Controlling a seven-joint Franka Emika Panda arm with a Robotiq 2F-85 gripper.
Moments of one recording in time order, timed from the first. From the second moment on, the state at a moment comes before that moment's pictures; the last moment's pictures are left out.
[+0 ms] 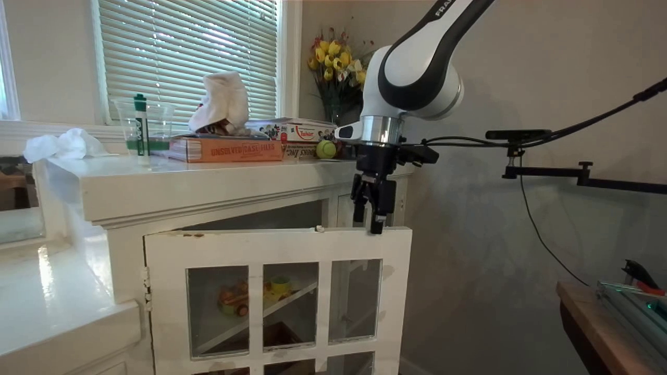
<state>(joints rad) -0.04 0.21 -0.04 -2.29 0.16 2.55 -0.93</state>
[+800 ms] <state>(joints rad) -0.10 0.25 0.00 -2.30 0.16 2.56 -0.88</state>
